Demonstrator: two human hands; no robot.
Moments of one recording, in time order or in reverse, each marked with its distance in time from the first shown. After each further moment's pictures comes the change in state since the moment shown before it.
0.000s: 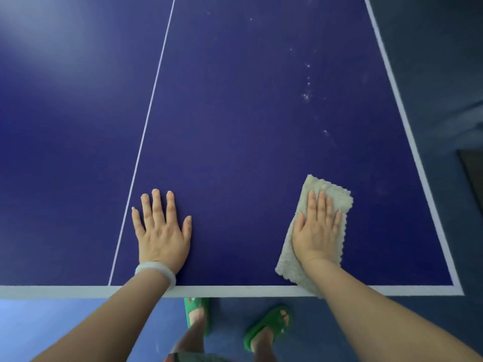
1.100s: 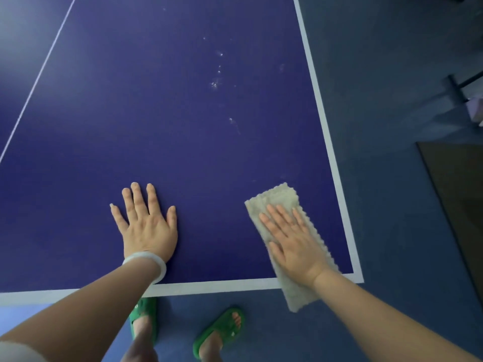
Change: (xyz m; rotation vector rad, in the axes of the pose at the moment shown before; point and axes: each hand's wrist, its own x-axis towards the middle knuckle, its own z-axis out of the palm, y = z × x) left_hand -0.040 0.226 0.028 0.031 -0.048 -0.093; right_hand 0.030 0.244 -0.010 -0.108 -0.025 -0.732
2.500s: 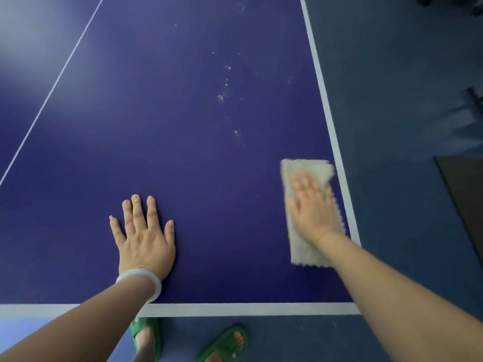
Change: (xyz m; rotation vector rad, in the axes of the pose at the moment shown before) left_hand 0.000 0.002 -0.003 0.023 -0.003 -0.016; right_hand 0.092 0.072 -0.017 0.132 0.028 0.404
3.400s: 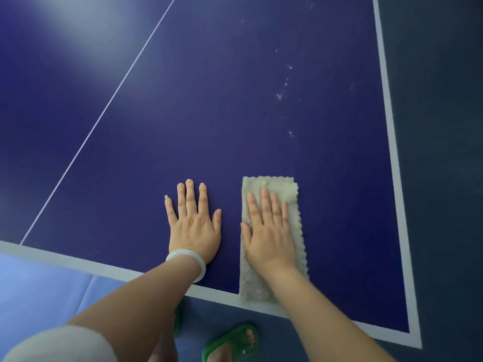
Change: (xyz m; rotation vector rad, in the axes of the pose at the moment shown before) left_hand 0.002 -0.003 0.003 0.026 -0.006 0.023; right_hand -0.056 -0.182 0.036 0.040 0.050 -0.296
